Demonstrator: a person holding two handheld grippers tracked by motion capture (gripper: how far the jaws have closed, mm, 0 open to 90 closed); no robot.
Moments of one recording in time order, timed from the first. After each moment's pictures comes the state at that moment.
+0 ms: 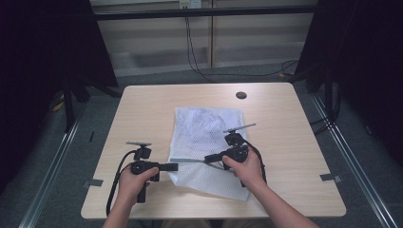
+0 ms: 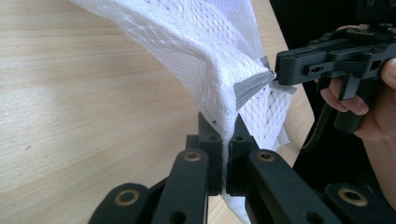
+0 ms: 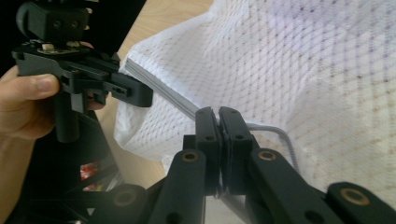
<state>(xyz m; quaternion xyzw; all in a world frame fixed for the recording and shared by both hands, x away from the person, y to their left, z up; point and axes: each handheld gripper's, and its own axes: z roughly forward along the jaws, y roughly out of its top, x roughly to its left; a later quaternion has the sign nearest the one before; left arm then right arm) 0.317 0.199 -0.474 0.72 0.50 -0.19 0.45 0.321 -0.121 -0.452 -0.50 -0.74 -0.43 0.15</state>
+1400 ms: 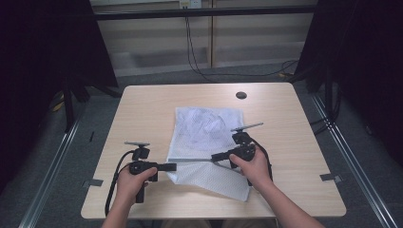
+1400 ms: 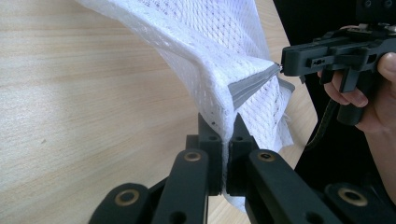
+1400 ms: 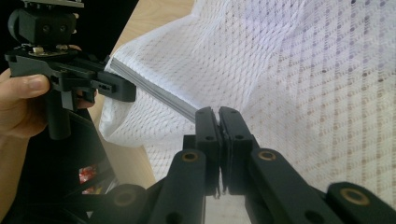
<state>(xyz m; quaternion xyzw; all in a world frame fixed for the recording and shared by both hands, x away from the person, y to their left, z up) 0.316 0.203 -0.472 0.71 0.51 -0.20 0.45 0.323 -0.143 -0.454 -0.51 -0.73 -0.42 0.15</state>
